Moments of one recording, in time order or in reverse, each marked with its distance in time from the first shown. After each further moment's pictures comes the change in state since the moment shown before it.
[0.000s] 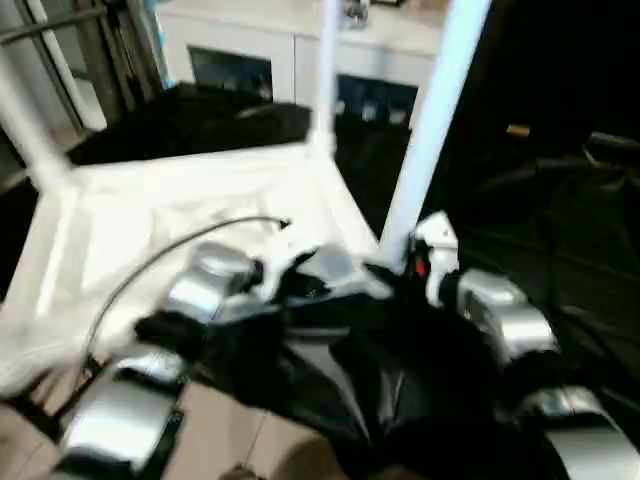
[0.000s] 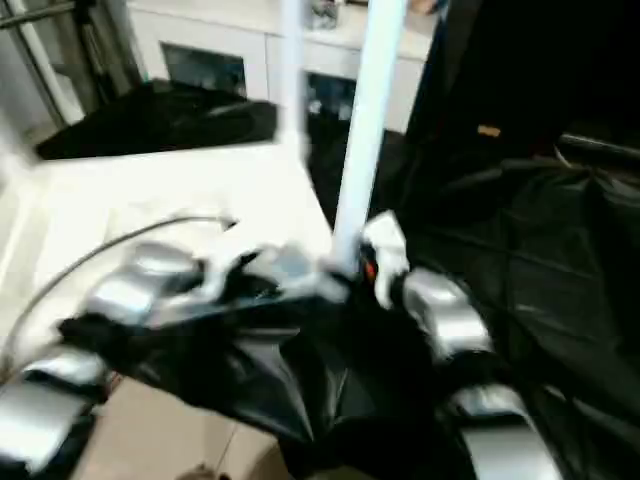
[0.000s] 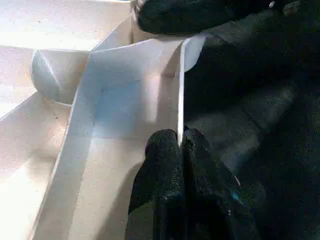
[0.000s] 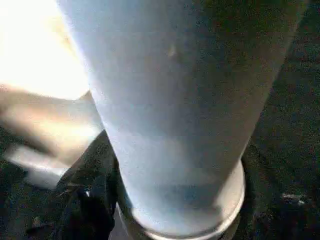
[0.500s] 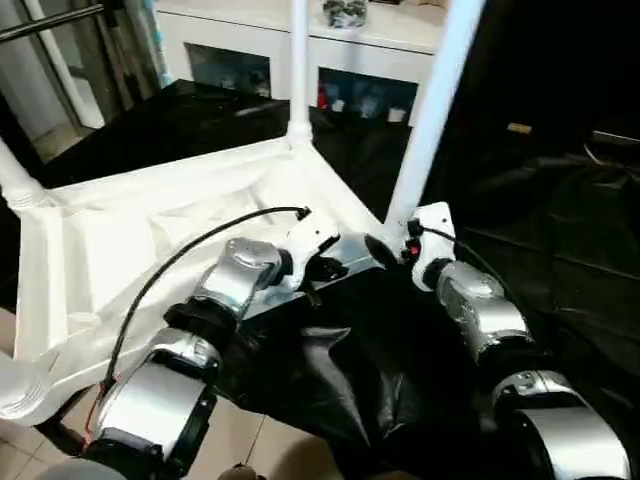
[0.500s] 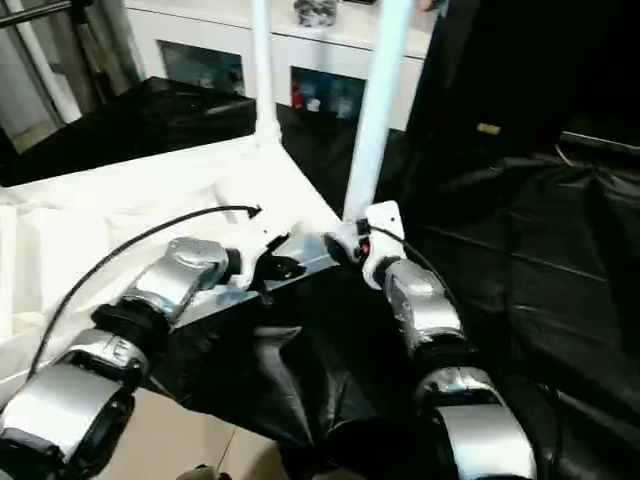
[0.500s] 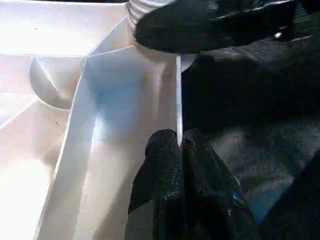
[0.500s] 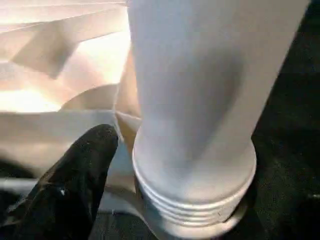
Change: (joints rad) left arm -0.022 -0.014 0.016 0.038 0.019 -0.036 0.030; right arm -0.021 0.024 -0.013 0.086 -0.023 -0.139 -0.019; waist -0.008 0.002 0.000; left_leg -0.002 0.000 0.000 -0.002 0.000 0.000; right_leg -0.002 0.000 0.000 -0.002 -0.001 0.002
